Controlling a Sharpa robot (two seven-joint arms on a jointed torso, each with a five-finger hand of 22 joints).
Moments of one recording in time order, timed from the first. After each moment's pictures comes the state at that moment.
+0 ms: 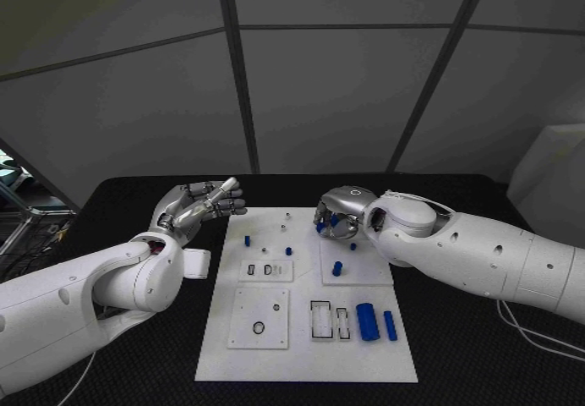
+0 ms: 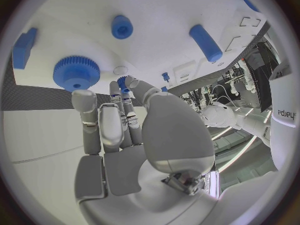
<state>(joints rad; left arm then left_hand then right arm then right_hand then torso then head) 1.14 -0.88 0.05 1.60 -0.02 -0.44 0.46 1.35 -0.05 0.09 0.17 0.12 0.91 0.23 0.12 0.07 0.97 0.19 0.10 0.06 1.06 0.14 0.15 0.11 0.17 0.86 0.24 0.41 0.16 1.19 -0.68 0.08 1.35 -1.74 -0.17 -0.12 1.34 -0.05 0.45 -0.09 0.16 1.09 0.15 0.10 0.08 1.25 0.07 0.09 0.09 1.47 0.00 1.30 1.12 0.14 1.20 0.09 1.19 0.86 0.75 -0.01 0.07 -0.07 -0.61</state>
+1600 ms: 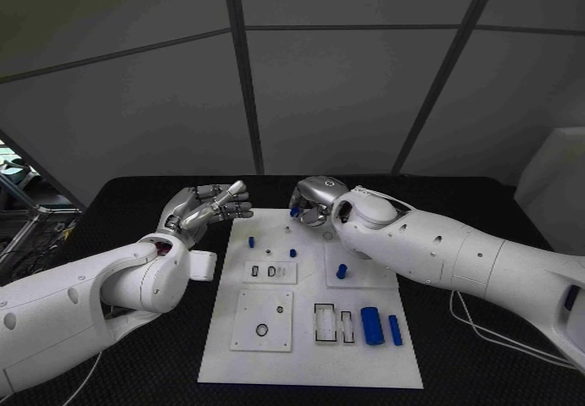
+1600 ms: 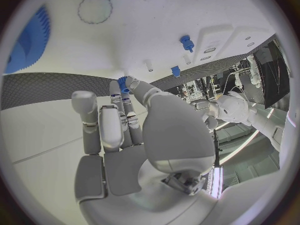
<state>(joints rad) 1.14 -0.88 0.05 1.60 -0.02 -0.43 0.45 1.35 -0.05 0.09 0.16 0.12 0.91 0.23 0.12 0.07 0.97 0.19 0.10 0.06 1.06 0.14 0.15 0.11 0.17 0.86 0.24 0.41 0.16 1.21 -0.42 0.08 1.08 -1.70 -0.31 -0.11 1.33 -0.06 0.46 -0.07 0.15 1.09 0.15 0.09 0.07 1.26 0.07 0.07 0.09 1.47 0.00 1.32 1.14 0.14 1.20 0.09 1.21 0.88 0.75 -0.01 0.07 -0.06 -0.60</state>
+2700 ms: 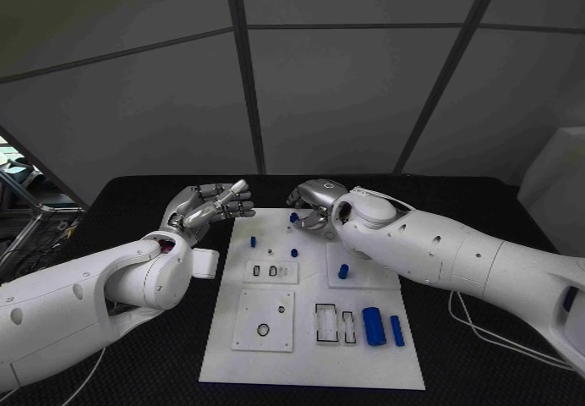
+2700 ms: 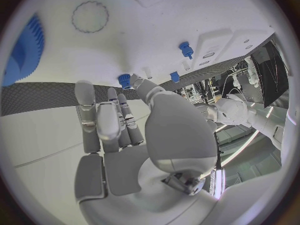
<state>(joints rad) 1.15 -0.87 0.05 1.58 -0.02 -0.43 0.44 1.35 -0.05 0.09 0.16 0.12 0.91 0.23 0.12 0.07 0.97 0.19 0.10 0.06 1.06 0.14 0.15 0.11 0.17 0.86 0.24 0.41 0.16 1.21 -0.40 0.08 1.05 -1.70 -0.26 -0.10 1.29 -0.13 0.38 -0.03 0.13 0.76 0.17 0.06 0.06 0.95 0.13 0.07 0.06 1.45 0.04 1.24 0.99 0.16 1.04 0.14 1.09 0.68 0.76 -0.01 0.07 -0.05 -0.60</state>
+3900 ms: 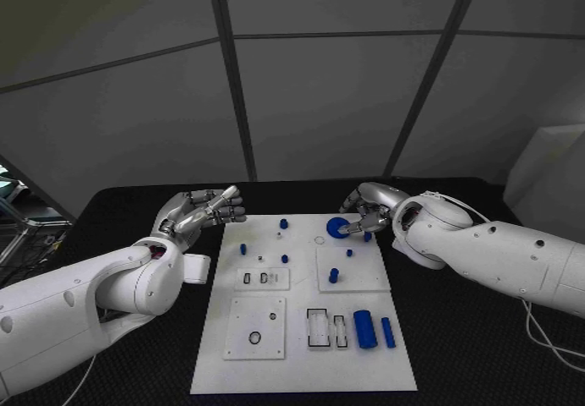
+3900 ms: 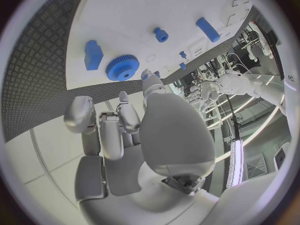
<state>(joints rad) 1.15 -0.88 0.05 1.56 -0.02 -0.41 0.44 1.35 -0.05 0.09 0.16 0.12 0.91 0.23 0.11 0.07 0.97 0.19 0.09 0.06 1.06 0.14 0.15 0.11 0.17 0.86 0.24 0.41 0.16 1.21 -0.77 0.08 1.35 -1.45 -0.25 -0.20 1.39 -0.14 -0.02 0.23 0.27 0.90 0.16 0.13 0.07 1.37 0.07 1.29 1.21 1.46 -0.01 1.49 1.31 0.11 1.28 0.10 1.32 1.07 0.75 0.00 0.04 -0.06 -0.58</state>
